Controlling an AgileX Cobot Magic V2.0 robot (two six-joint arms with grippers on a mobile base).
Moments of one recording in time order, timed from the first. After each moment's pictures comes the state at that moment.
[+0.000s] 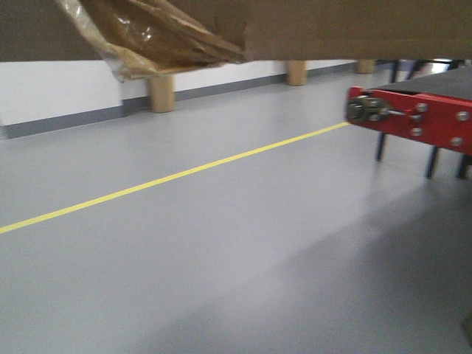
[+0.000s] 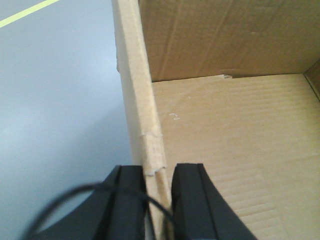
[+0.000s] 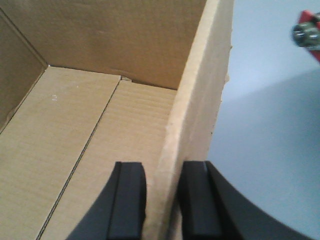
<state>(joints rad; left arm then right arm) -0.59 1.16 -1.64 0.35 1.21 -0.52 0.30 1.05 -1.49 0.25 1.08 -0.03</state>
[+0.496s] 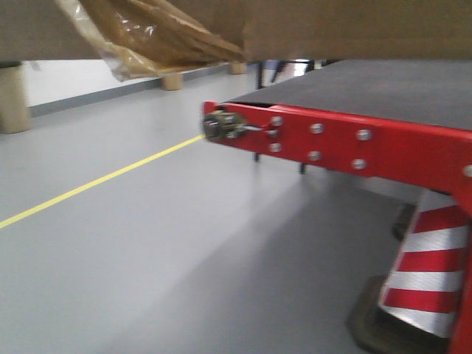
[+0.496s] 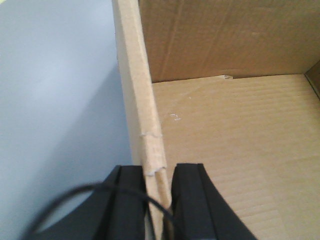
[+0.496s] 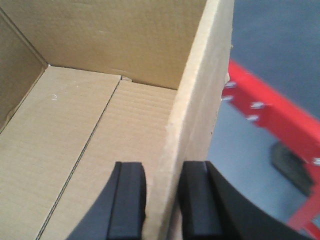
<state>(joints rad) -0.59 1.16 -1.64 0.35 1.21 -0.52 0.30 1.05 -1.49 0.25 1.08 -0.03</state>
